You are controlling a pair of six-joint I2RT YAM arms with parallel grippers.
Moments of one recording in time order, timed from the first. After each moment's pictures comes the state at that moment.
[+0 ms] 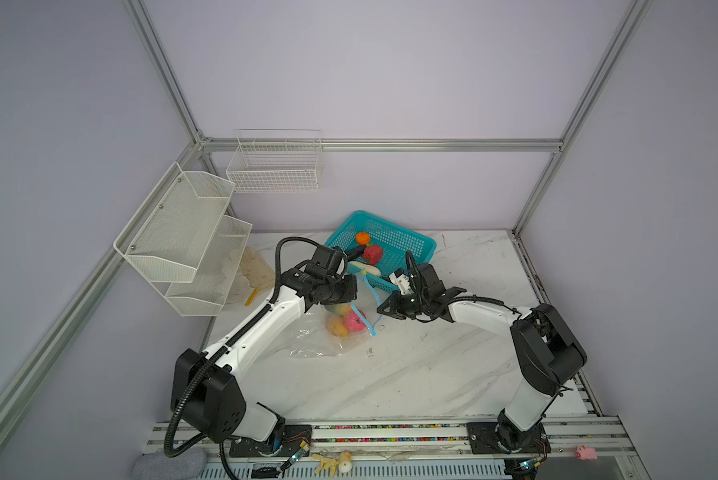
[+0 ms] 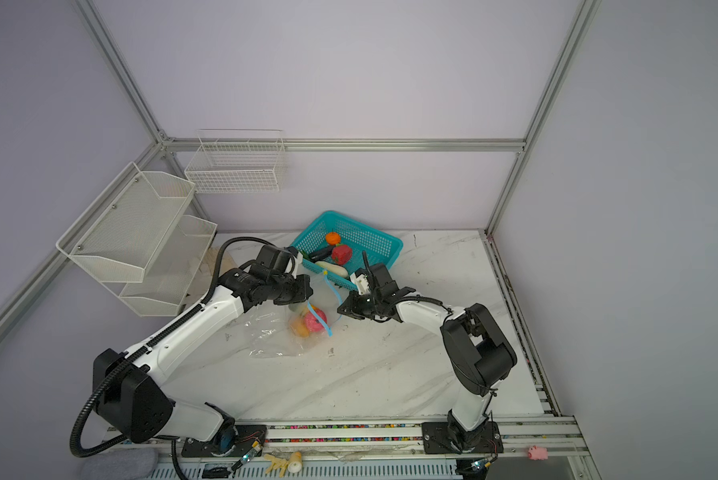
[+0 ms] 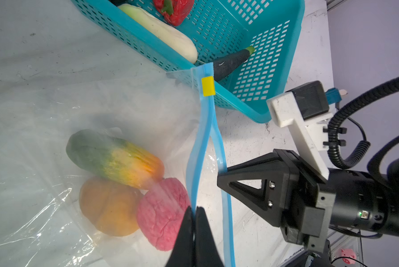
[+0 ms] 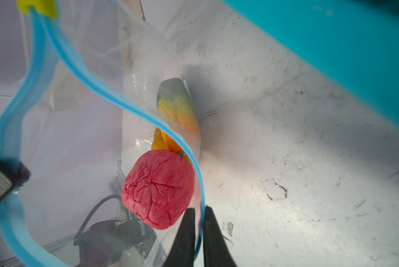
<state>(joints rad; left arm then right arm) -0.47 1.44 1.28 -0.73 0.14 -0.54 0.59 1.74 1.07 -0.11 -0.60 0.75</state>
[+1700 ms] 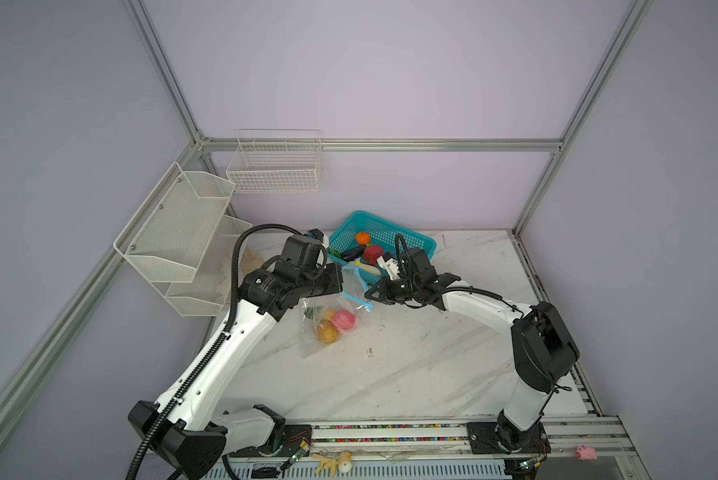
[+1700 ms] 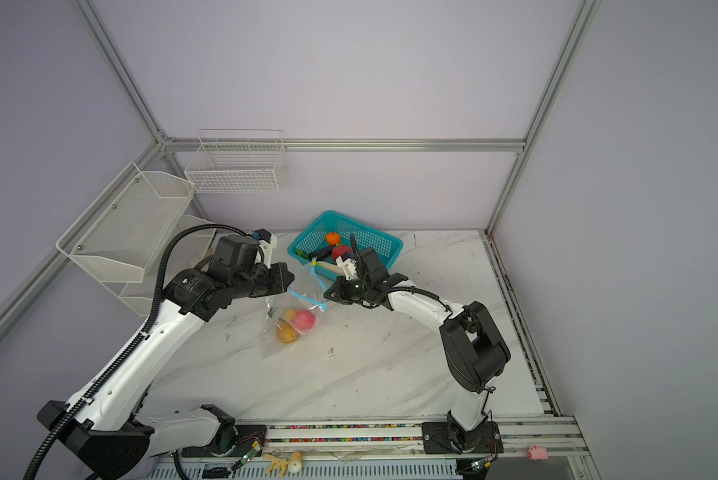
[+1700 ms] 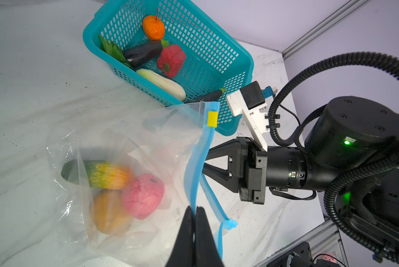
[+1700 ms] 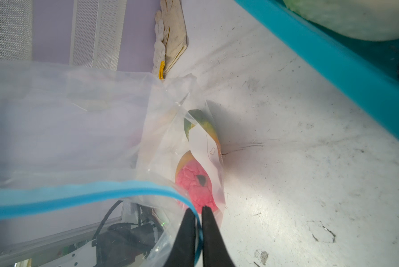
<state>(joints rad) -0.47 1.26 1.45 -0.92 0.07 -0.54 0.64 1.77 1.28 -0.18 -0.60 0.69</state>
